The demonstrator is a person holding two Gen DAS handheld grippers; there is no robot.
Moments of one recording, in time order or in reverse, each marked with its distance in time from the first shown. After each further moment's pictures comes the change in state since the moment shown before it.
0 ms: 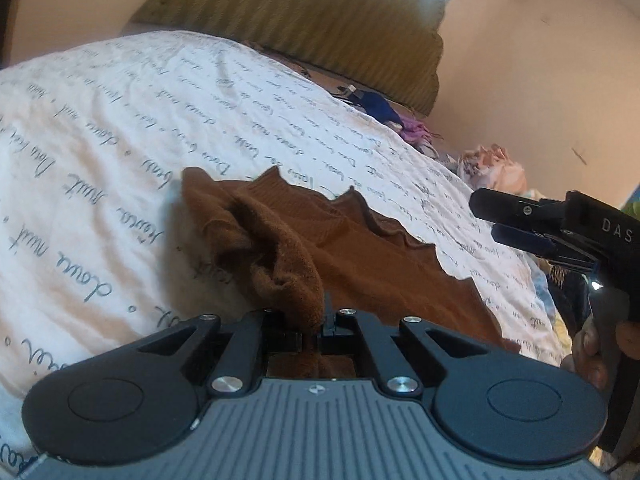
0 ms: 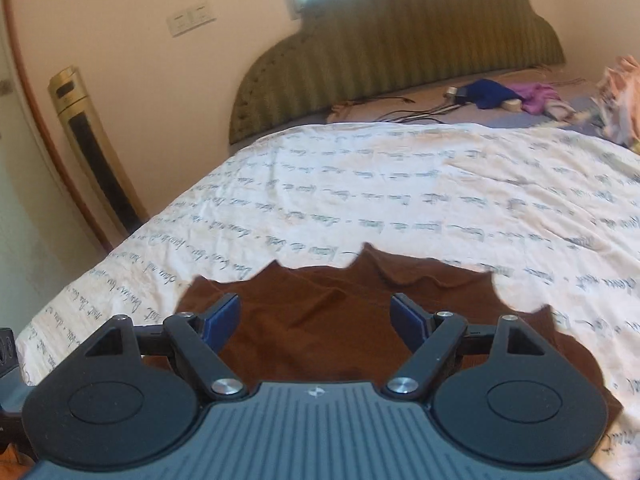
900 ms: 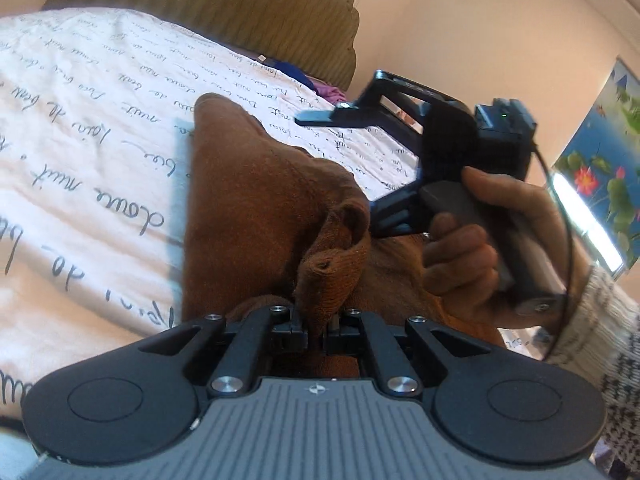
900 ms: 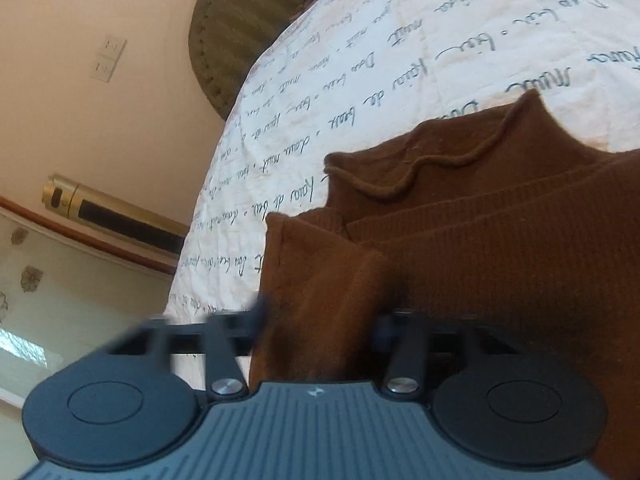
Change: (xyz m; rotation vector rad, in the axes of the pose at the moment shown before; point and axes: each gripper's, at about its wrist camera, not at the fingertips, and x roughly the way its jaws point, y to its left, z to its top) left arm 0.062 -0.015 -0.079 0.015 -0.004 -0.244; right arm 0.144 -0.096 -0.025 0.526 0.297 0.336
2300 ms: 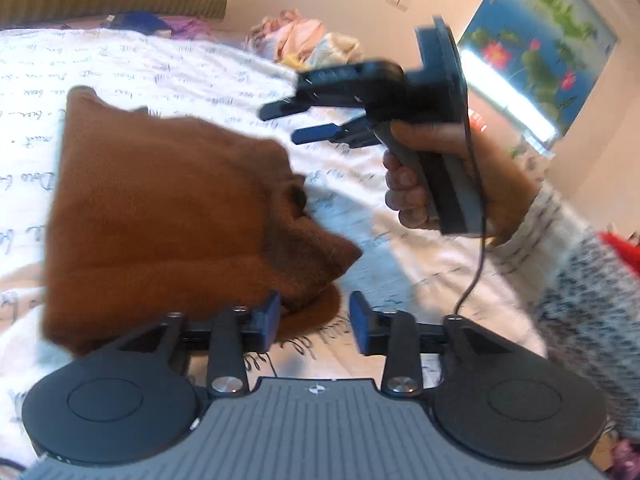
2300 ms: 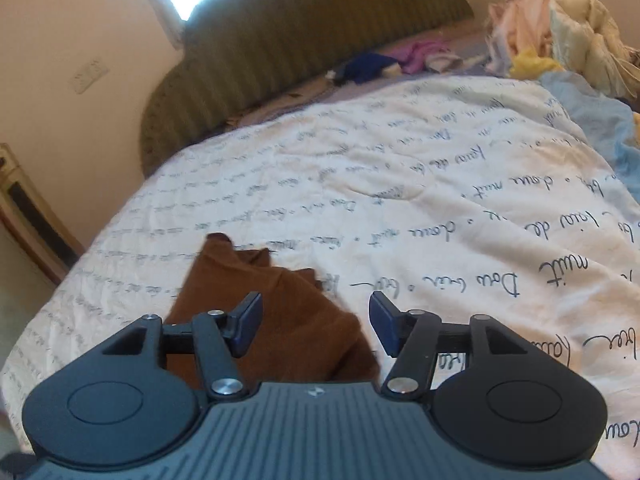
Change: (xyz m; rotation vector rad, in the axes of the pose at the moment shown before) left arm 0.019 -0.136 -0.014 0.277 0.214 -0.194; right arm -0.231 -0.049 -0.035 -0.330 -0.354 -0.341
